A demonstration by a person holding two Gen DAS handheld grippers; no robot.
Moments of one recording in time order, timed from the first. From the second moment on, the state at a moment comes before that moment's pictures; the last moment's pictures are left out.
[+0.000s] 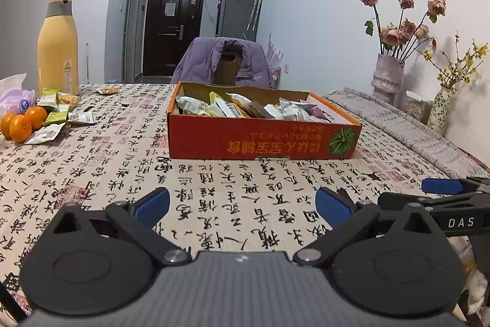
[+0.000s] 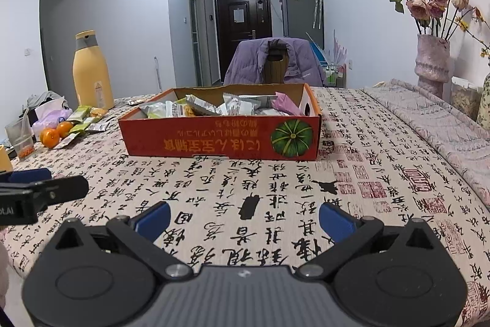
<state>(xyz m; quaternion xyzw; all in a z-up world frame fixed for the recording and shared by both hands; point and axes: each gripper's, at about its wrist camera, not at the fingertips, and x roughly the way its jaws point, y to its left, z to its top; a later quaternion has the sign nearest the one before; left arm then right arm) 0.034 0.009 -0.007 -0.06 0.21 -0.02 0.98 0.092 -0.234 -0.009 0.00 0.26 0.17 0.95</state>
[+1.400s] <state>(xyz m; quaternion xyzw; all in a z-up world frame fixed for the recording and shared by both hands) 0.032 0.004 -0.012 -0.06 0.22 -0.02 0.97 0.092 -0.238 -0.010 0.00 0.26 0.17 0.95</state>
